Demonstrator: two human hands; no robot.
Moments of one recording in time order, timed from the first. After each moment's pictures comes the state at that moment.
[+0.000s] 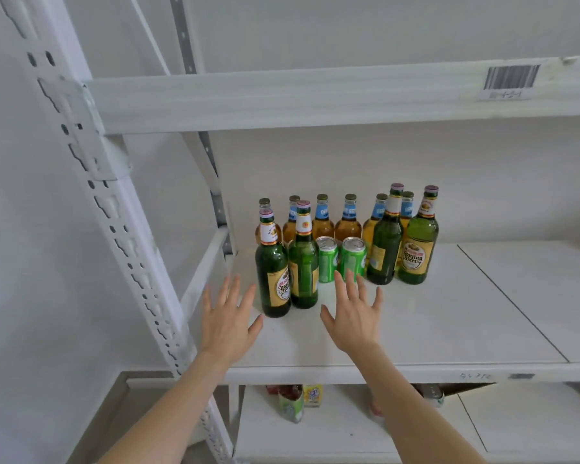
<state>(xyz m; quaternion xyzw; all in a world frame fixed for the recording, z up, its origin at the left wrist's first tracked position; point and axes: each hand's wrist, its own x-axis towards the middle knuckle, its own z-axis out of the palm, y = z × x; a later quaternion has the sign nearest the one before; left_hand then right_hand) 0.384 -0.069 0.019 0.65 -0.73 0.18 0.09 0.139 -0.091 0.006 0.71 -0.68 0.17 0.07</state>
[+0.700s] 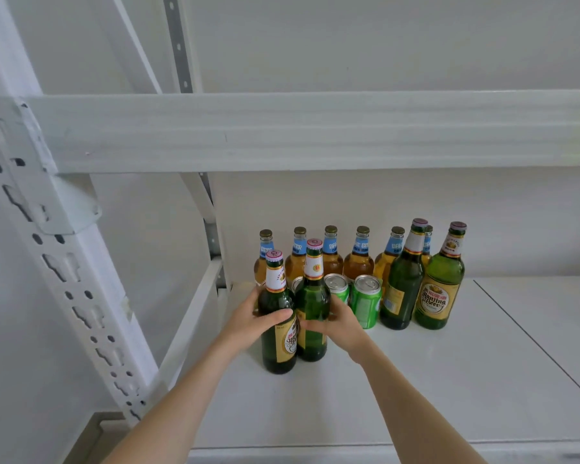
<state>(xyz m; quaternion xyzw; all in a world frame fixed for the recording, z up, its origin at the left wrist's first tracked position) 0.368 -0.177 0.060 0.55 -0.59 -0.45 0.39 0.161 -0.206 0.021 0.57 -0.53 0.38 -0.50</state>
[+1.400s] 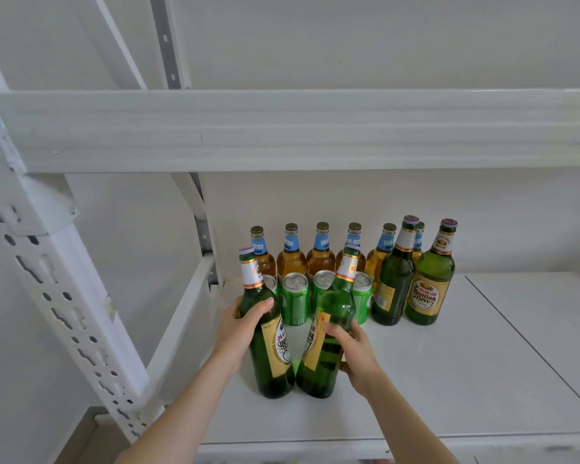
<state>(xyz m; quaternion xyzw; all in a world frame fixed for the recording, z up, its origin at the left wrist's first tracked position) 0.341 -0.152 0.064 0.55 -0.41 -0.49 0.53 0.140 -0.153 0.010 0.36 -0.52 0.49 -0.60</state>
